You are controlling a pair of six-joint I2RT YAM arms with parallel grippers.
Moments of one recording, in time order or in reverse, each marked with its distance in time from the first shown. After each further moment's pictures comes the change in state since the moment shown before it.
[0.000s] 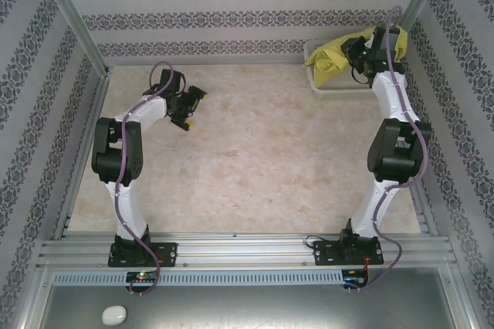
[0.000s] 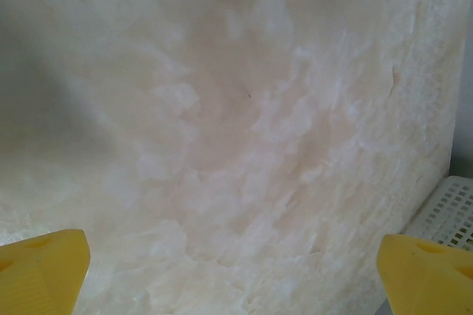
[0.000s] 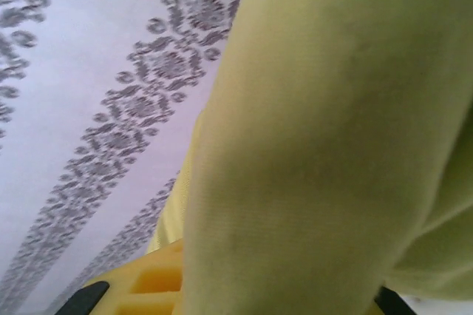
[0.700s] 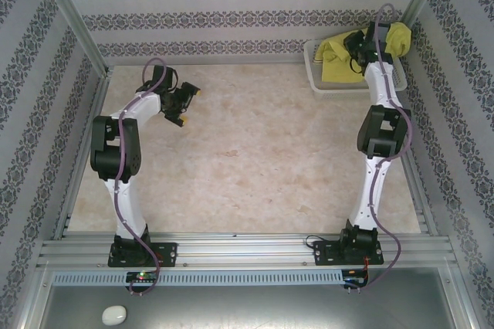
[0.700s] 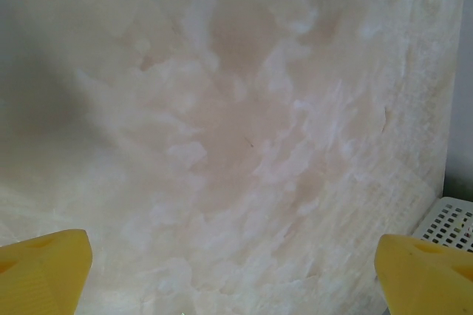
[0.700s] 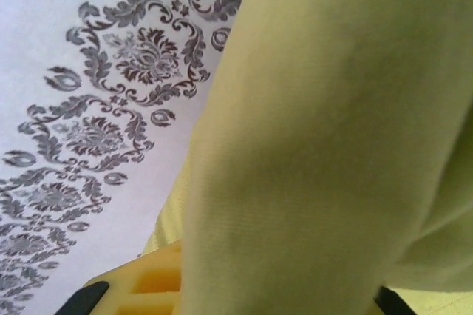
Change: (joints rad) left arm 0.050 0.036 0.056 -0.032 0.006 0.032; right arm 0.002 0.490 0.579 -0.085 0.150 -0.003
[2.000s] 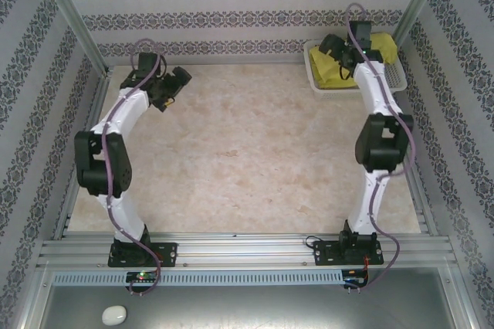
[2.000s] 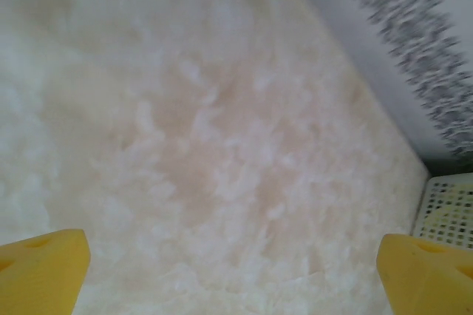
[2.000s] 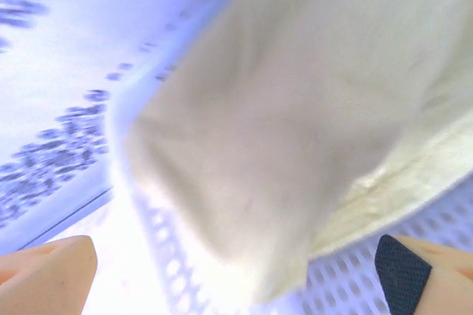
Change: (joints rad) left arm 0.019 -0.238 0.023 -0.055 -0.169 0.328; right arm 0.131 -0.461 -0.379 -0.198 0.207 -0.338
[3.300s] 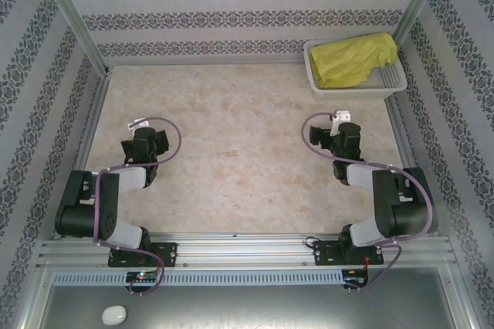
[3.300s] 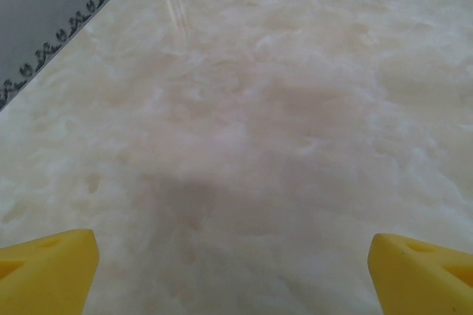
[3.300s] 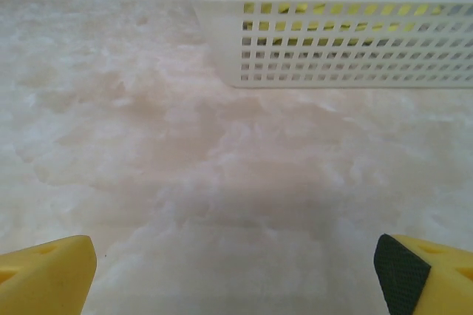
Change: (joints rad) left arm -0.009 -0.294 -1.061 0.993 -0.579 0.678; right arm 0.086 -0.559 -1.568 1.192 0.039 -0.445
